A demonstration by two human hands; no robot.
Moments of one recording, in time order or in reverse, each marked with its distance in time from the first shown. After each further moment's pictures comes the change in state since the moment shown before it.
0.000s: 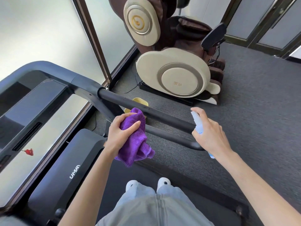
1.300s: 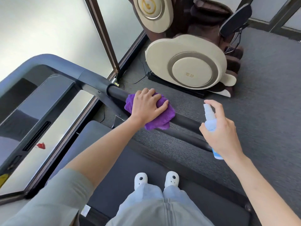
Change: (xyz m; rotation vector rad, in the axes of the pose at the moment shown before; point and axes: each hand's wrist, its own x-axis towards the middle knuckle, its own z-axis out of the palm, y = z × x) left_hand 0.113 0.002 0.040 1.149 -0.006 0.642; right_hand 0.024 -0.030 0.017 0.262 0.090 0.051
